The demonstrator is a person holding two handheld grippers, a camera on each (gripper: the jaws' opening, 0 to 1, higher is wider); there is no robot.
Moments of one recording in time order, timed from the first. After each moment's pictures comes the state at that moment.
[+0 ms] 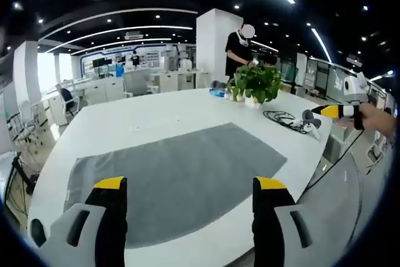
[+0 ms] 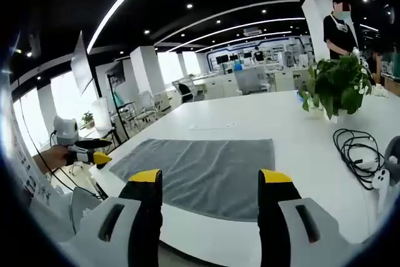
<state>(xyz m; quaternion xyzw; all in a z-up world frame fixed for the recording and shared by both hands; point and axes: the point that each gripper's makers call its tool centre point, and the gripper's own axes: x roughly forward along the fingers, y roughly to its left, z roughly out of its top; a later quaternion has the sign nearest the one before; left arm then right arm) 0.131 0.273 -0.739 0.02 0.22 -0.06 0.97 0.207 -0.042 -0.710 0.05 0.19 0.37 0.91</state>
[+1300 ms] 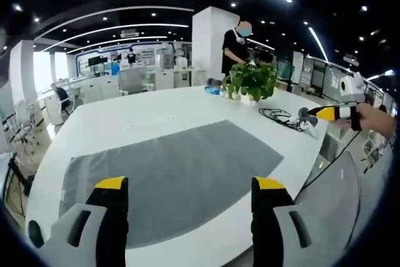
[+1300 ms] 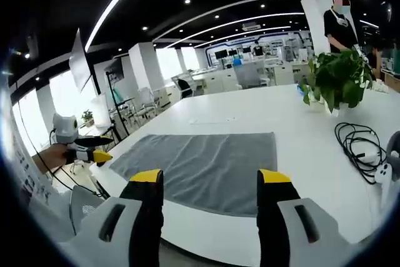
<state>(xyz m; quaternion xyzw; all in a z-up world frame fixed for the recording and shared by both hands) 0.134 0.264 -0.744 0.02 0.23 -0.08 0.97 0.205 -0.037 -0.721 0.05 0.21 0.37 0.90</state>
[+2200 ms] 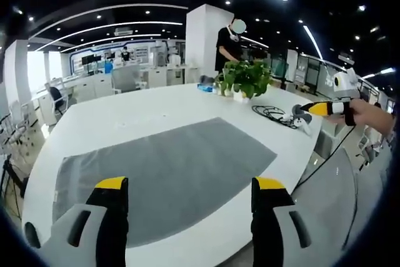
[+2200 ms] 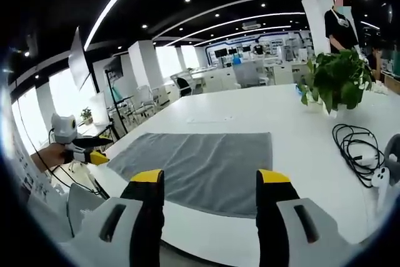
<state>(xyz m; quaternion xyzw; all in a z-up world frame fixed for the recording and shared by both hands) 0.138 0.250 -0.751 0.02 0.23 -0.10 0.97 0.215 -0.048 -0.721 0.04 0.21 0.37 0.90</state>
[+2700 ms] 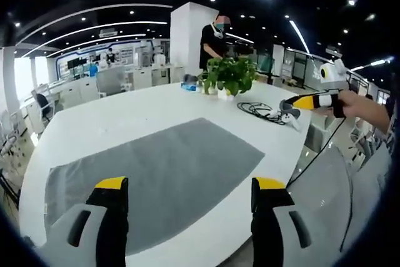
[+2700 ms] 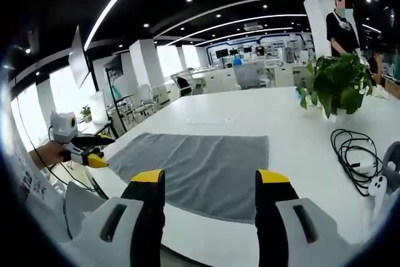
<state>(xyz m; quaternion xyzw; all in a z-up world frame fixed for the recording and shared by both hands) 0.153 0.209 -0.746 0.03 0.23 -0.16 0.96 0.227 -0.052 -0.717 0.03 0.21 0.38 0.90</state>
